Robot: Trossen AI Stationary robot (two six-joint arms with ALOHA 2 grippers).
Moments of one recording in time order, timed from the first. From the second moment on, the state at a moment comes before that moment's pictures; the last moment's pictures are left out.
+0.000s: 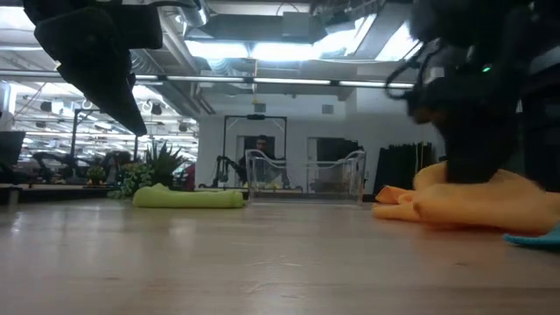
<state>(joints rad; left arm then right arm) -0.43 1.27 0.75 -0.61 -0.49 -0.76 0.29 1.49 0.75 -0.54 0.14 1.07</state>
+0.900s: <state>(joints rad) -0.44 1.27 0.75 -0.58 -0.48 -0.76 0.29 1.80 1.05 -0.24 0.11 0.57</state>
